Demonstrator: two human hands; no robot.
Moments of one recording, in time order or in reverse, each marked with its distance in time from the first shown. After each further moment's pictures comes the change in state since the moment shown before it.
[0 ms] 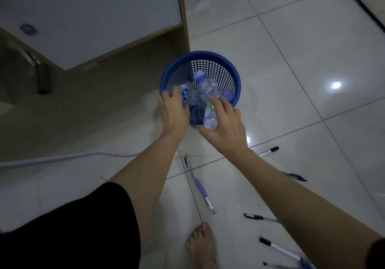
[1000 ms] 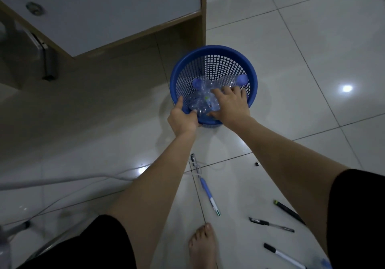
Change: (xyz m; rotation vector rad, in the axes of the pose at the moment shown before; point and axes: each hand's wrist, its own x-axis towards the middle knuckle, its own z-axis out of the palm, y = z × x) left_hand -0.007 -0.019 0.023 -0.803 -0.002 -0.619; right_hand 0.082 0.018 0.042 -0.455 -0.251 -0.117
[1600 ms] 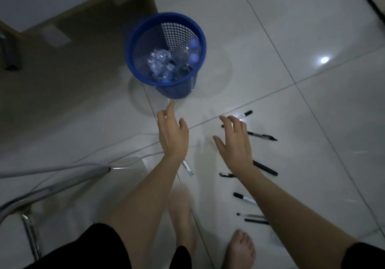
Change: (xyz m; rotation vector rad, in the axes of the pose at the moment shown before) left_hand -0.155 -0.084 0.008 0.608 -0.031 0.431; right_hand -0.248 0.068 0.036 0.344 0.181 0.190
